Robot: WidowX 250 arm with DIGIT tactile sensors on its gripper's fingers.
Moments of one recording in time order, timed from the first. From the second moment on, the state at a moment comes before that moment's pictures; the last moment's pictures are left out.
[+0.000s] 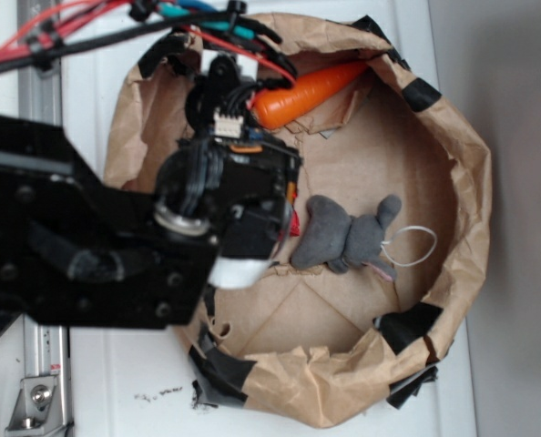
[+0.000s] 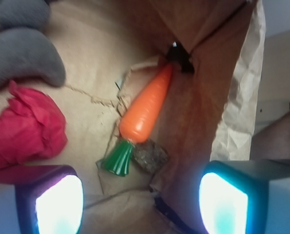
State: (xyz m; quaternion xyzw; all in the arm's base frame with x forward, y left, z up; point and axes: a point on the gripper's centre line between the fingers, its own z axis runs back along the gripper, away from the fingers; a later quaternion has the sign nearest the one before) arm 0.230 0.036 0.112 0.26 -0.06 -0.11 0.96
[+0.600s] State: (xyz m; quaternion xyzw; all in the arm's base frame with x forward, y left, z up) arm 0.237 0.043 0.100 0.18 -0.04 -0.24 0.95
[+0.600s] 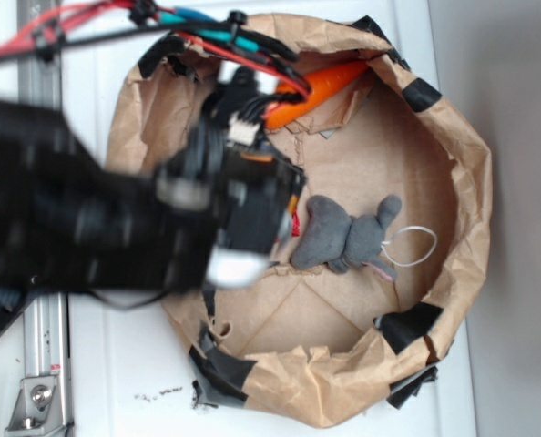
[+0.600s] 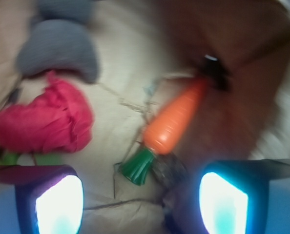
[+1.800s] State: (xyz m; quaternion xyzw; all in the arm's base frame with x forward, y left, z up) arm 0.222 0.088 0.065 0.19 -0.03 -0.43 0.88
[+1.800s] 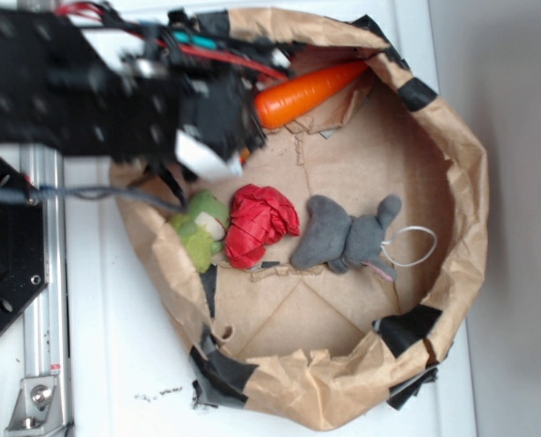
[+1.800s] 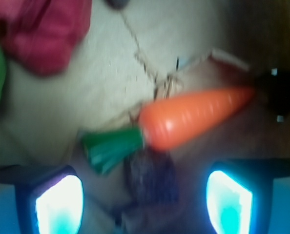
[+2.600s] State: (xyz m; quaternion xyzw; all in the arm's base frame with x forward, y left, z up) arm 0.221 0.106 0.040 0.12 -0.06 -0.46 0.88
